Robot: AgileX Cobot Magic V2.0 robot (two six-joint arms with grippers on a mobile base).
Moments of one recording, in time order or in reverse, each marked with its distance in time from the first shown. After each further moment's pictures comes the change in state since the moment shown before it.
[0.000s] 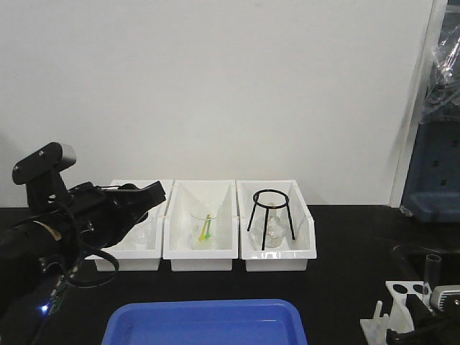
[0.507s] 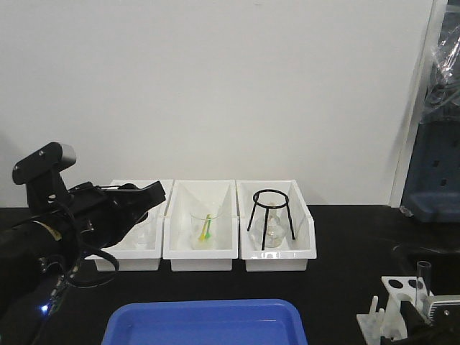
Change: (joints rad) left arm 0.000 0.000 0.000 0.000 -0.001 0.000; right arm 0.000 0.133 0.000 -0.006 -0.141 0.003
